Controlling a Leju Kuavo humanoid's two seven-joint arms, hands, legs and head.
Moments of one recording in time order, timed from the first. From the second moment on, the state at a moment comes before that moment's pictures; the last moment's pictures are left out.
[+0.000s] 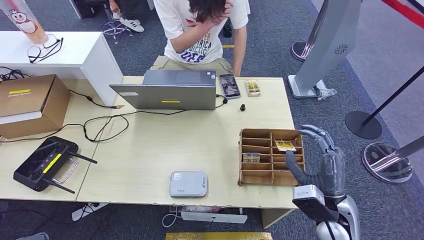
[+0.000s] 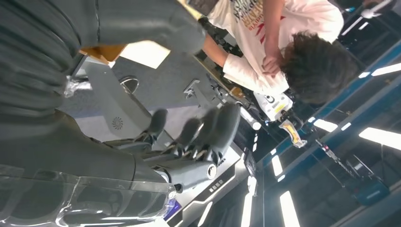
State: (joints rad) left arm -0.05 -0.13 0.58 -0.17 -1.36 0.19 0.15; right arm 0.12 -0.16 0.12 -1.78 0.47 -0.34 -0.42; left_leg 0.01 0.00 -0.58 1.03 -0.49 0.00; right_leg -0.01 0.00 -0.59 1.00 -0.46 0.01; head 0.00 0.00
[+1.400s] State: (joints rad) left arm -0.05 -0.13 0.58 -0.17 -1.36 0.19 0.14; right arm 0.24 -0.29 0.17 -1.70 0.65 -0.47 -0.26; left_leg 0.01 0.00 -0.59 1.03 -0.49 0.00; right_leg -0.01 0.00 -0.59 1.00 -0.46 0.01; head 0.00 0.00
